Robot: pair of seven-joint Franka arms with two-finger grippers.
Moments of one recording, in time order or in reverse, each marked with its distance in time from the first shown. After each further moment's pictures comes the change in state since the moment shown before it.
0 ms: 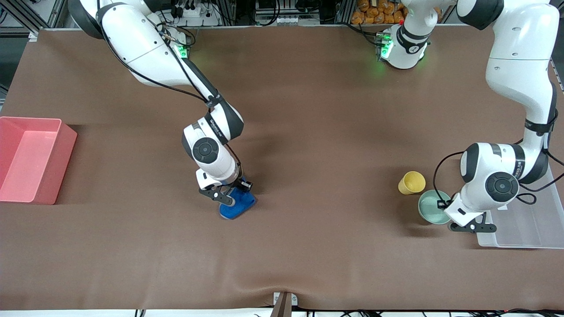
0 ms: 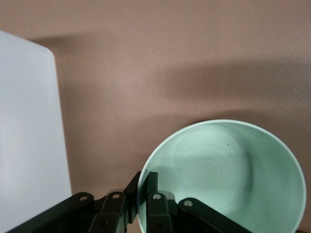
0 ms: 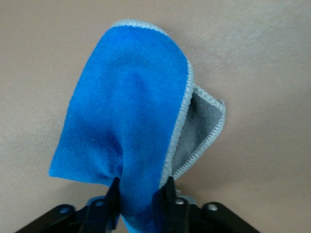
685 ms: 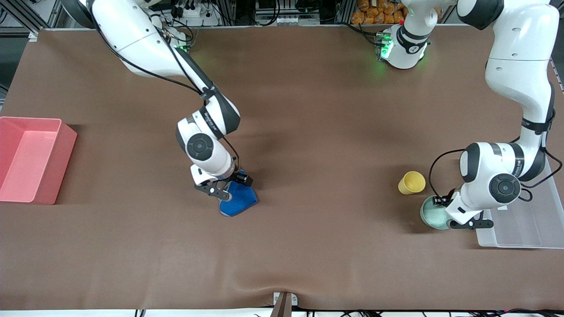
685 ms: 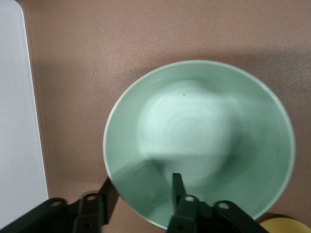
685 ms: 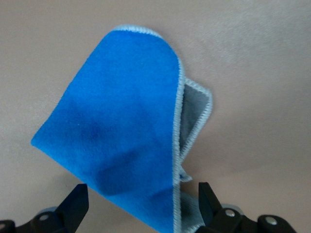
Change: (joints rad) left arm -0.003 0.003 0.004 -0.030 -0.085 -0.040 0.000; right arm -0.001 -0.054 0.013 -0.063 0.004 -0.006 -0.013
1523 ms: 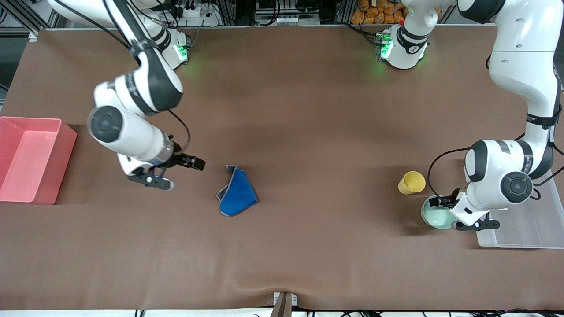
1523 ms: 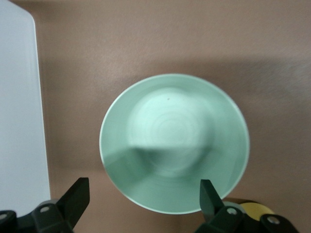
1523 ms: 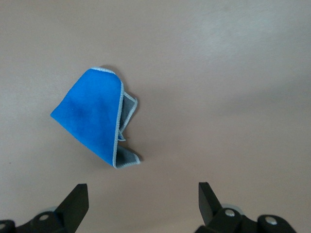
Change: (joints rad) left arm -0.004 -0.035 -0.003 0.014 -0.055 -0.048 0.001; right arm -0.175 -0.322 0.002 -0.042 0.148 -0.370 -0.334
